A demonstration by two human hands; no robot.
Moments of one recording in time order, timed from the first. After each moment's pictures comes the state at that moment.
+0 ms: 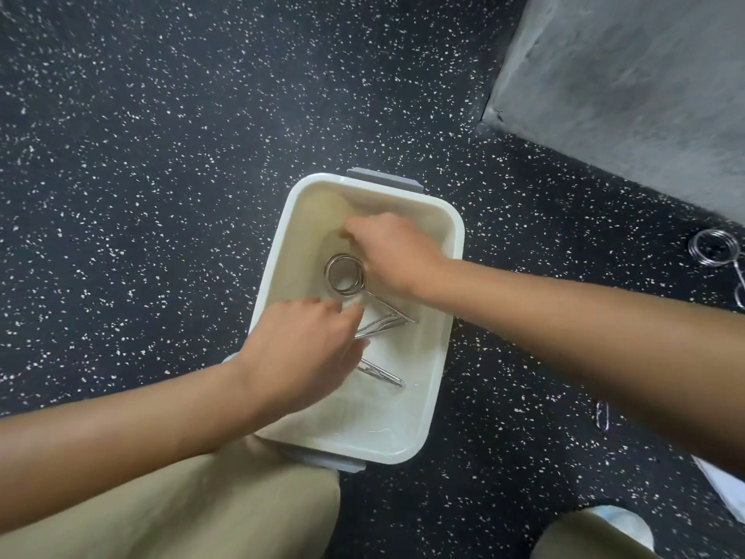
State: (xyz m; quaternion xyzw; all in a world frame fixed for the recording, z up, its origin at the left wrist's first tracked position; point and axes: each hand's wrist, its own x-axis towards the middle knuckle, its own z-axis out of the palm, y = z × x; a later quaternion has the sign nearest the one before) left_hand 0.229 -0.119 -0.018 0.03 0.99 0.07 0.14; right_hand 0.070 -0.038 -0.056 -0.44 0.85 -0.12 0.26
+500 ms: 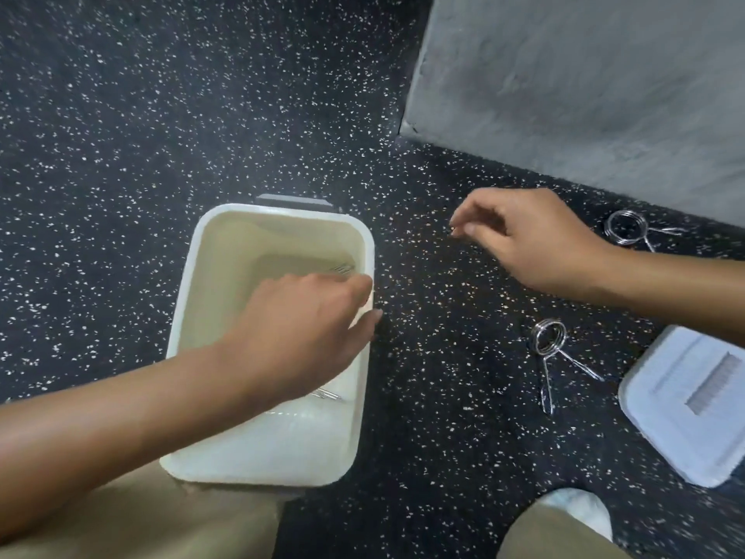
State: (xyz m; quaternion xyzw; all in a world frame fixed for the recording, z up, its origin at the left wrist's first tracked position) left_hand 0.155 -0.066 0.027 0.05 0.98 0.15 0.09; right_hand -0.012 0.143 0.041 -0.28 0.90 -0.22 0.25
